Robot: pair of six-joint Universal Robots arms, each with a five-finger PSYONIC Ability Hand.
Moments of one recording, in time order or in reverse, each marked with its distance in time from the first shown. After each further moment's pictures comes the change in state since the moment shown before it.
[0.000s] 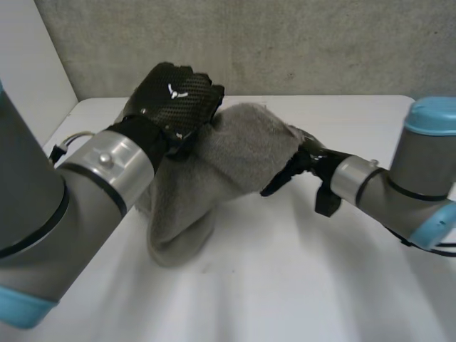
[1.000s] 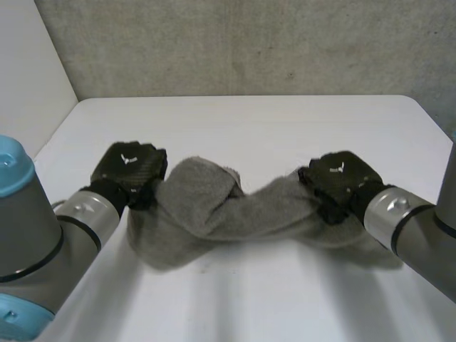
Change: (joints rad) left arm 0.208 -0.034 -0.339 0.147 -0.002 -0.198; right arm 0.036 -0.391 0.327 0.285 0.349 -0.824; left_hand 0.054 0.008 0.005 0.000 0.040; right_hand 0.734 0.945 0.968 0.953 0.898
